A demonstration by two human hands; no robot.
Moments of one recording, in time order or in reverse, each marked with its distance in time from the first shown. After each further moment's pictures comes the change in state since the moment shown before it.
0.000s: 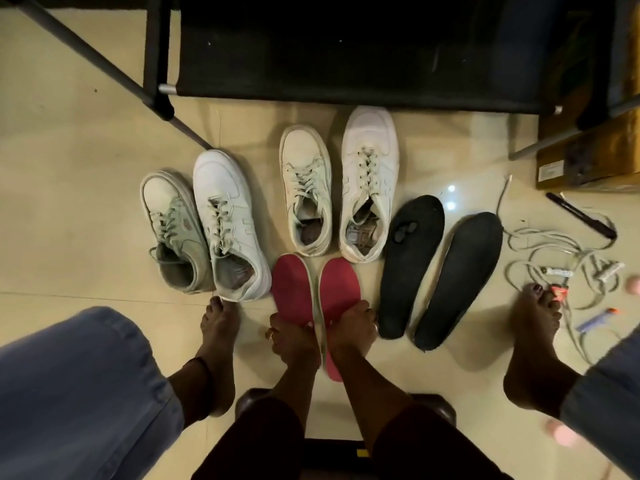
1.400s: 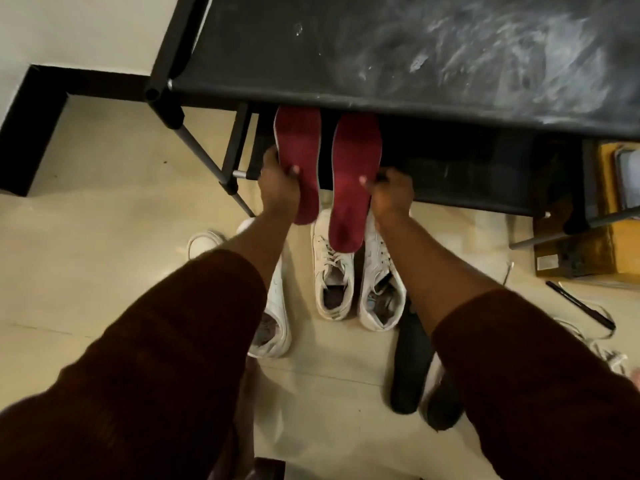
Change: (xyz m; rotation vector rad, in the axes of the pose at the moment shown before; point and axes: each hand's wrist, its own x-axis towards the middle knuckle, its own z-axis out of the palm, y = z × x) left_hand 0.038 0.286 -0.177 -0.355 0.091 0.790; right_hand 0.046 -0.225 -0.221 0.770 0.221 -0.542
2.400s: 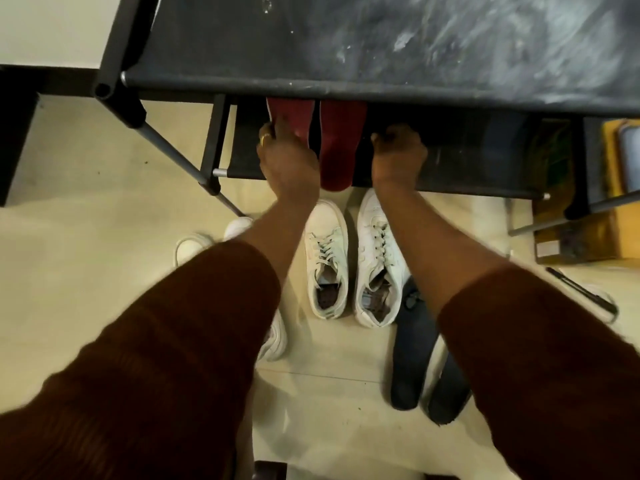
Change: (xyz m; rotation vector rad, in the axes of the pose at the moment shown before) left_hand 0.009 0.032 0.036 0.317 0.250 0.167; right_hand 0.023 -0.030 -0.009 -0.285 0.168 -0.111
